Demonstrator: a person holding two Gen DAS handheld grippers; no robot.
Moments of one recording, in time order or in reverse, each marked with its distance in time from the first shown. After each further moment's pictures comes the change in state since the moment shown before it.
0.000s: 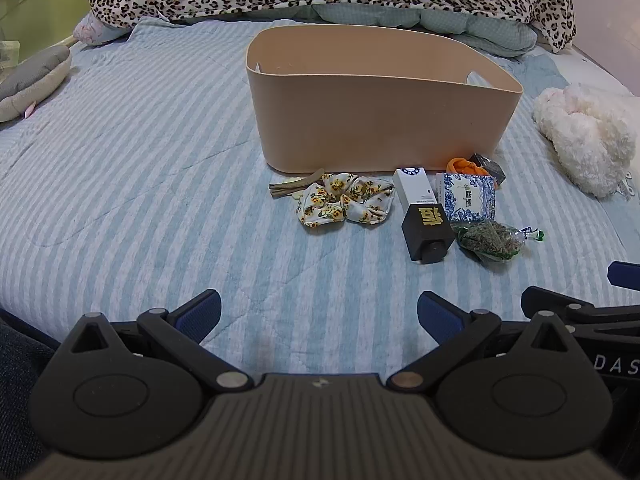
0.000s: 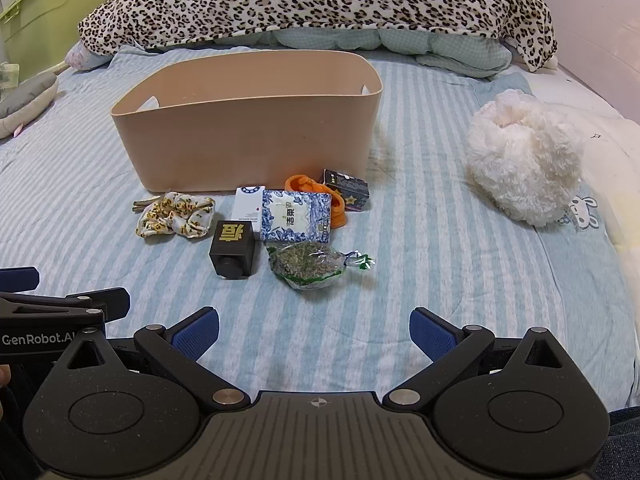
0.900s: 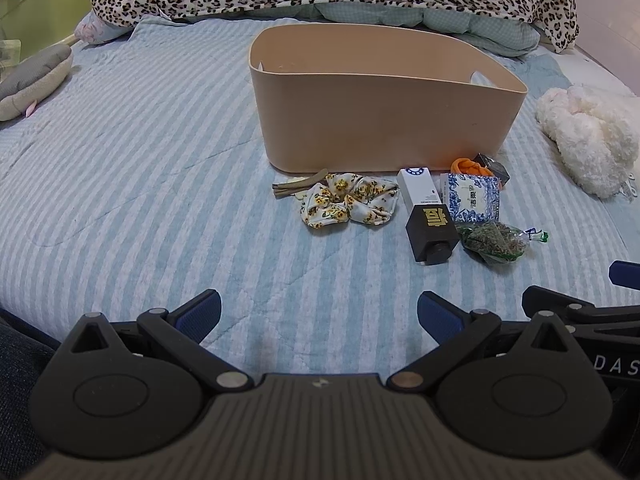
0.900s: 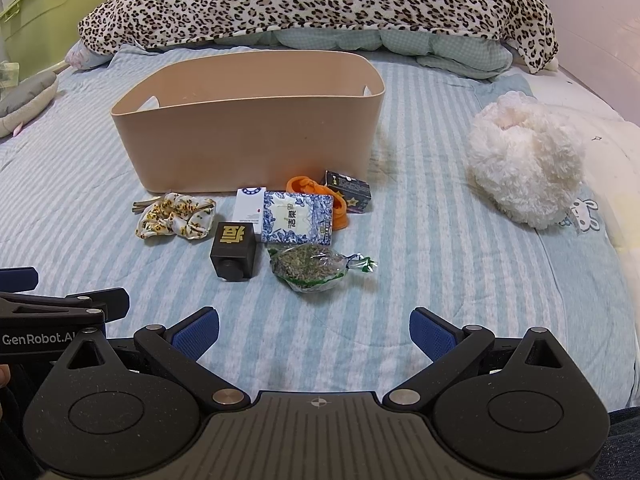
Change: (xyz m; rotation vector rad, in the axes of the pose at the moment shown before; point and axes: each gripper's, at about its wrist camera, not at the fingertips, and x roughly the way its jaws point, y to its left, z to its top) left arm 0.003 0.002 0.002 -0.001 0.005 0.005; right arm 0.003 0.002 0.003 -0.008 -0.001 -0.004
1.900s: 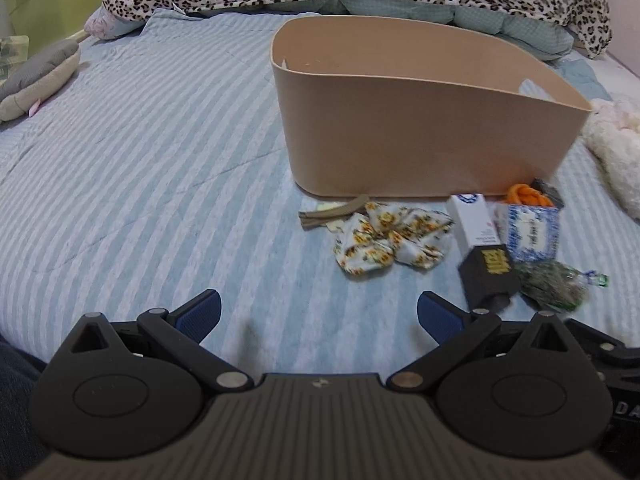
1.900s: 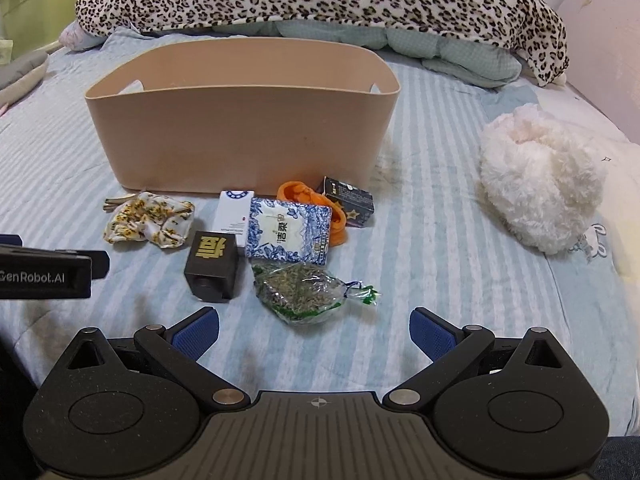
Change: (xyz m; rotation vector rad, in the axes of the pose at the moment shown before) left arm 0.057 0.015 0.031 -0.021 0.003 0.068; right arm 0.043 0.005 0.018 -0.062 0.009 -0.053
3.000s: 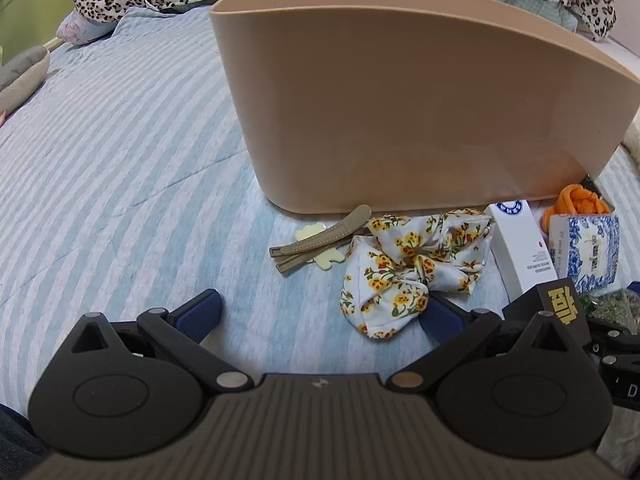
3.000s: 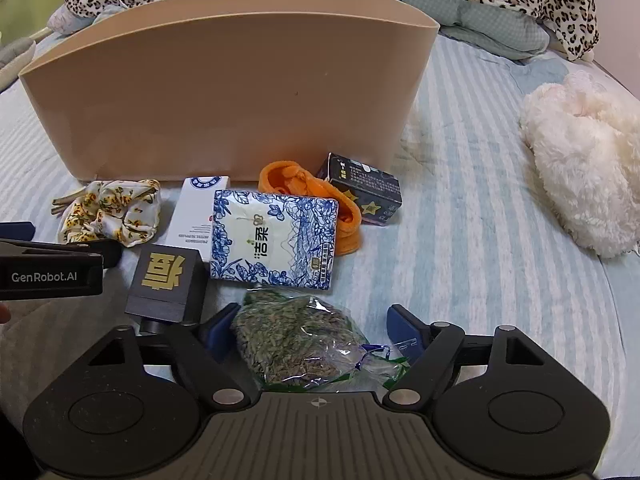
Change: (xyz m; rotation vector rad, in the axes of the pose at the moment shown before) left arm 0.075 -0.012 0.014 0.036 -0.015 -0.027; right arm 0.076 -0.011 0.011 0.010 0.062 0.057
